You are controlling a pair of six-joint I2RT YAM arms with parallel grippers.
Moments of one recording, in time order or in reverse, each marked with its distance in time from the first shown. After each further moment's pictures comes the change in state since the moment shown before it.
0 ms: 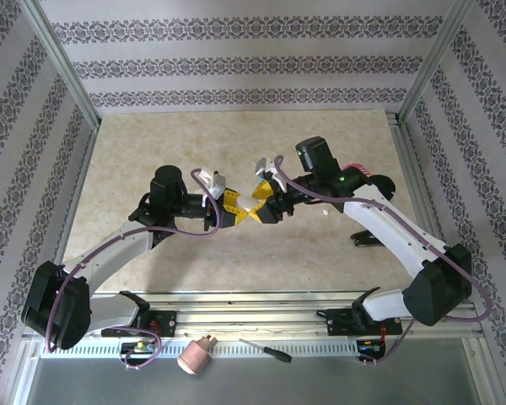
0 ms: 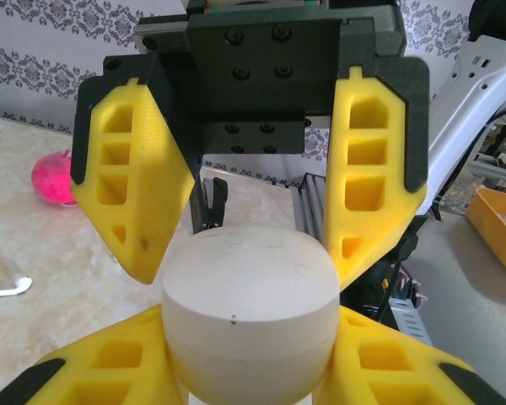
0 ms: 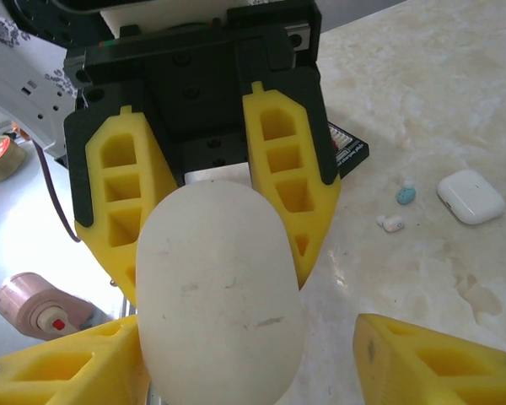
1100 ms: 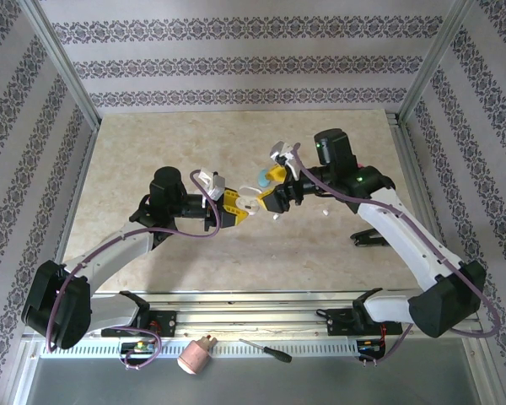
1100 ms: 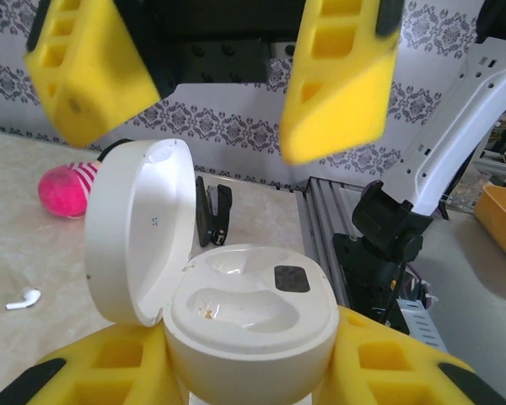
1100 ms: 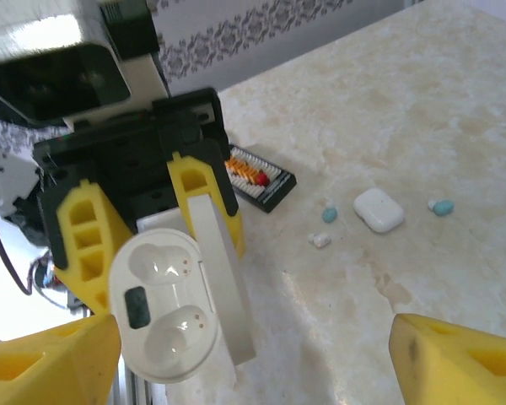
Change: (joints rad) left arm 0.000 0.008 -0.017 0.074 -0.002 0.001; right arm -0.079 -0.094 0.020 0.045 0.087 0.124
